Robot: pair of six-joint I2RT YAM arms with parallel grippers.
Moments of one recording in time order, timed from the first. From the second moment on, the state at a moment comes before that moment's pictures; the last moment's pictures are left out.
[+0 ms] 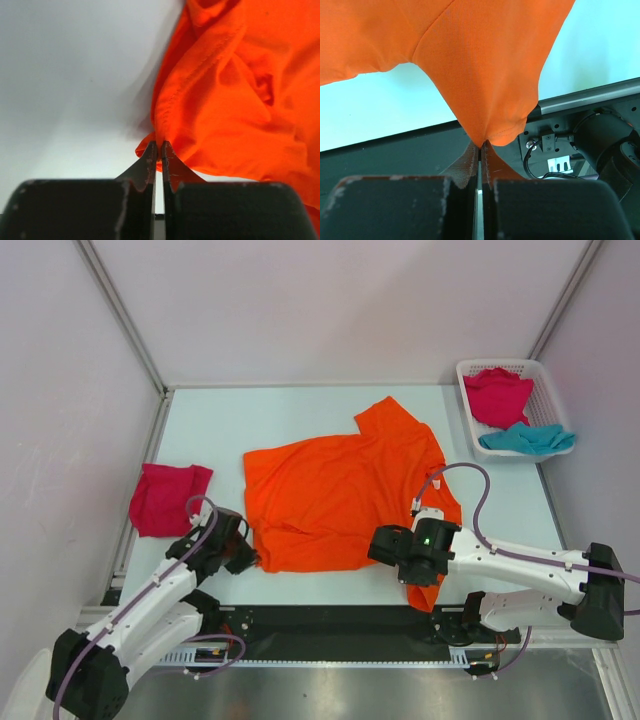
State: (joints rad) left arm -0.44 0.80 0.38 -0.65 -0.05 -1.11; right arm 1.20 1.19 0.96 -1.33 0.38 1.39
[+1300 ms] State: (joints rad) left arm -0.23 0.91 0.78 -0.78 -0.08 -0.92; right arm 0.57 1.33 1.23 -1.14 0.39 0.82
